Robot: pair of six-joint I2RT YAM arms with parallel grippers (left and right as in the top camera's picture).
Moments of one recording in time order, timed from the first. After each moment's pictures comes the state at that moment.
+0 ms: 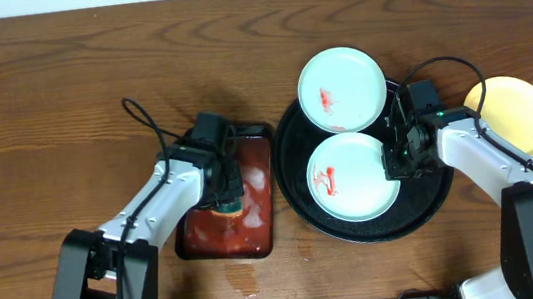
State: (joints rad) left arm -0.34 1.64 0.87 -0.67 0.06 -0.46; right arm 0.15 1.67 0.89 -0.69 -0.10 0.17
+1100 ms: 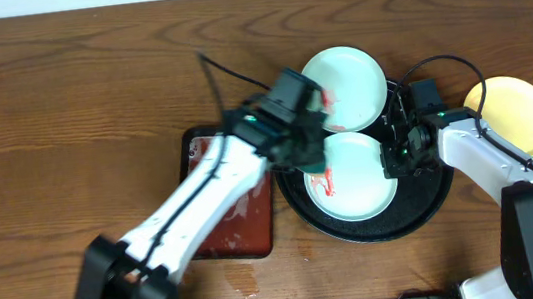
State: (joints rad) left arm -0.68 1.70 1.35 -0.79 0.21 -0.59; right arm 0.14 1.67 0.89 -0.66 -0.15 0.14
